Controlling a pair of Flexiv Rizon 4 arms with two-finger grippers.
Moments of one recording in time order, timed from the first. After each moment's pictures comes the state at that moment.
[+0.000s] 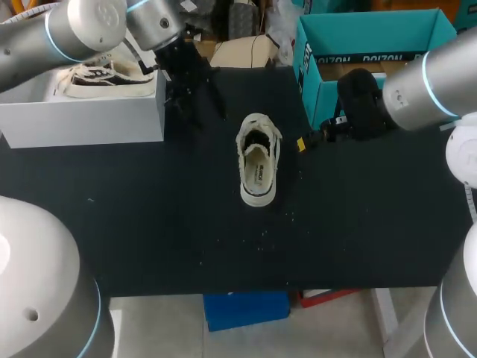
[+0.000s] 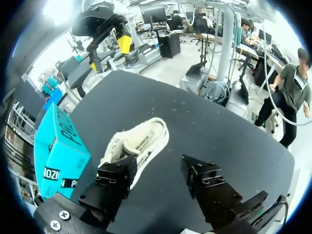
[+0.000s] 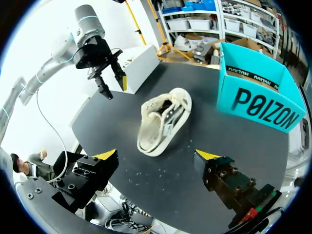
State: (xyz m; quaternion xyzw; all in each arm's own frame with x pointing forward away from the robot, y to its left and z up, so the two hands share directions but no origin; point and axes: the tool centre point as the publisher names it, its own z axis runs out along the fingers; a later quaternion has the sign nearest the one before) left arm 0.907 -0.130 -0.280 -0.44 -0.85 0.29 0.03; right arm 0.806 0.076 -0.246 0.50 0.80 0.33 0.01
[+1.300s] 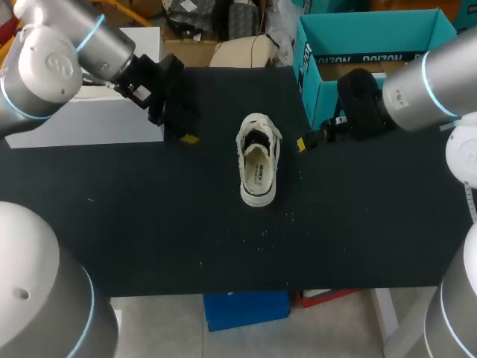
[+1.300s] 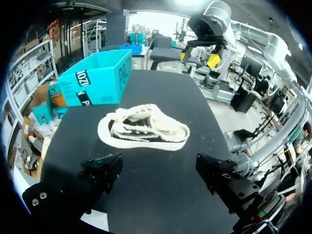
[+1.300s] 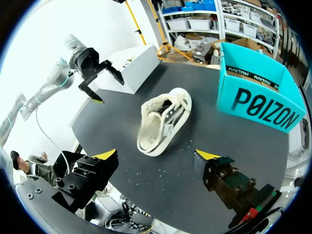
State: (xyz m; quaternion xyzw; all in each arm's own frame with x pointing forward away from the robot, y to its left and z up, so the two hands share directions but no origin) left arm 0.903 -0.087 -0.292 0.01 -0.93 0.37 0.04; right arm 0.806 0.076 -0.246 0.50 0.80 0.33 0.01
